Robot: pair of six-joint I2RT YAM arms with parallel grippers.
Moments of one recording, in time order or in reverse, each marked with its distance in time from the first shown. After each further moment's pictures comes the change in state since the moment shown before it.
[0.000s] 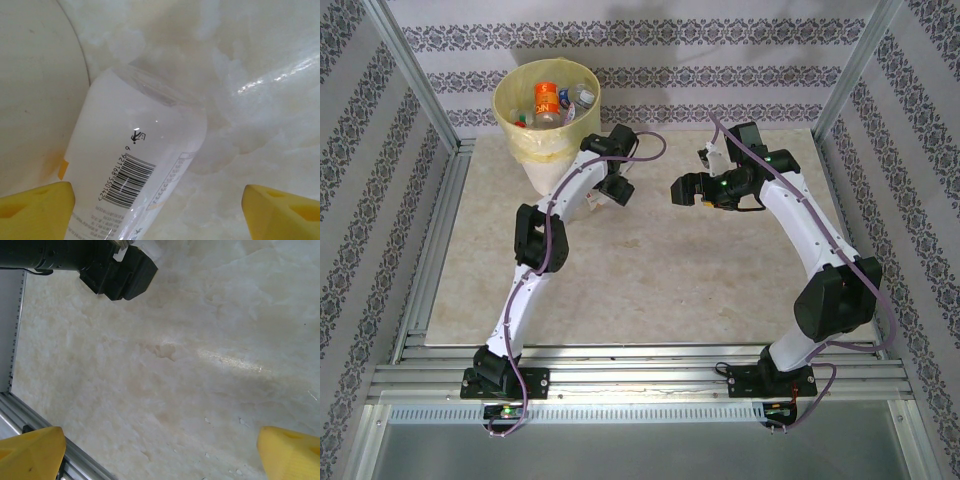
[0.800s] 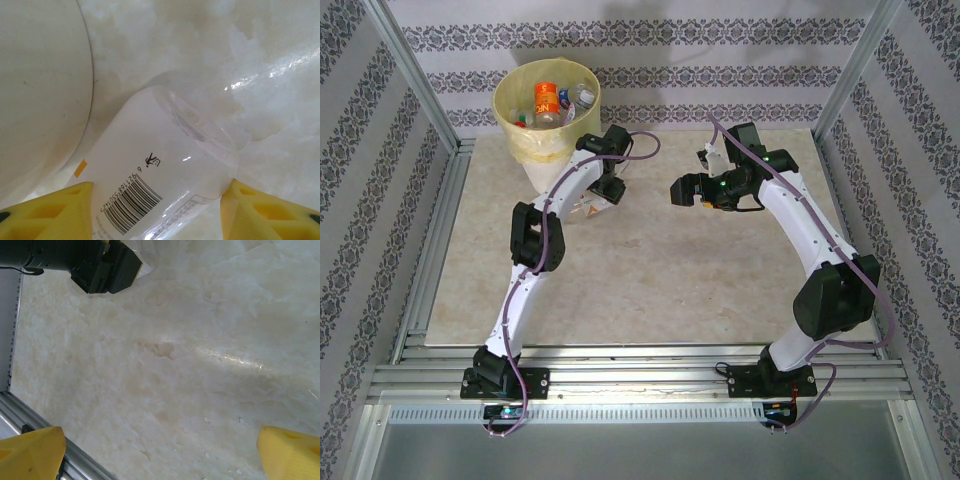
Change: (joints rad) left arm 0.019 -0.026 -0.060 -0.010 0.028 -0.027; right arm 0.000 0.011 -0.004 0.004 0.000 0.000
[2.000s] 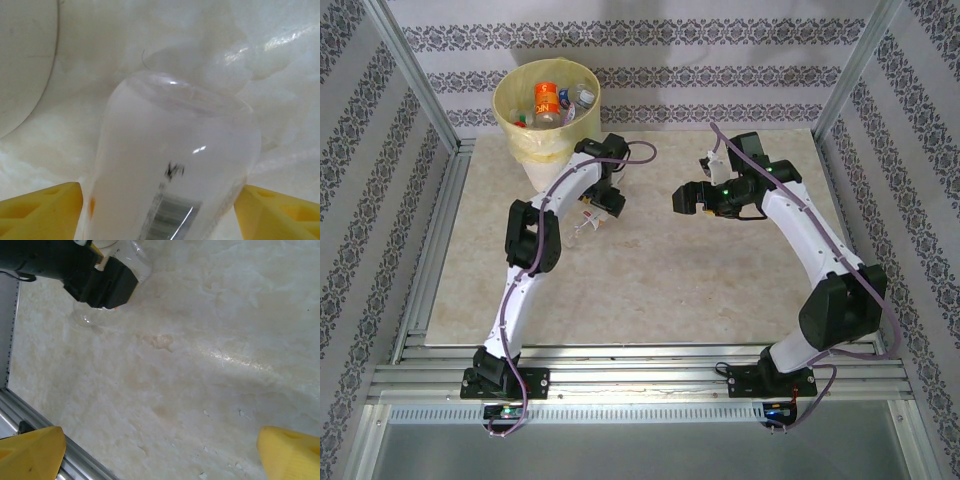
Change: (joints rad) left arm -0.001 -0.060 -0.141 -0.030 0.039 -0.052; right arm 0.001 -0.074 -0.105 0.047 -0.003 0.001
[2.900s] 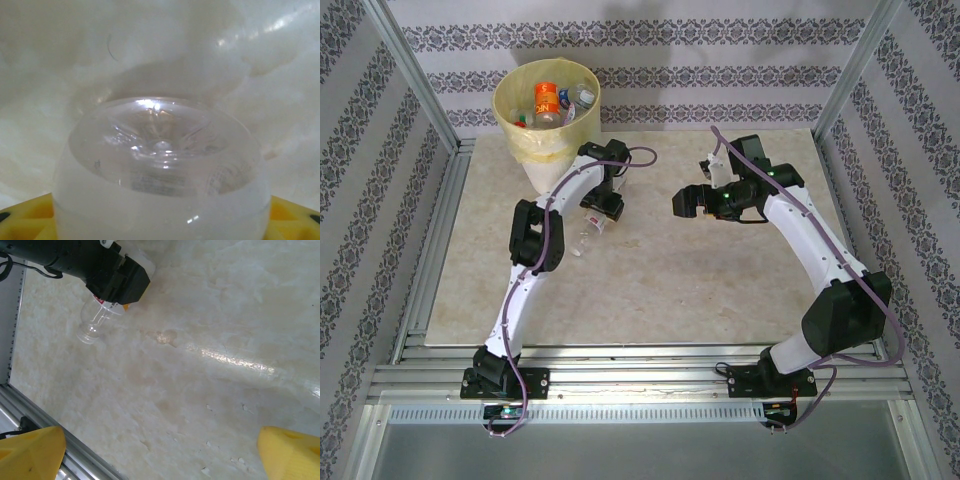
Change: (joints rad) left arm -0.001 0.036 0.002 -0.024 0.061 -0.021; right arm 0.008 -0.034 -0.028 -0.003 0.000 0.000
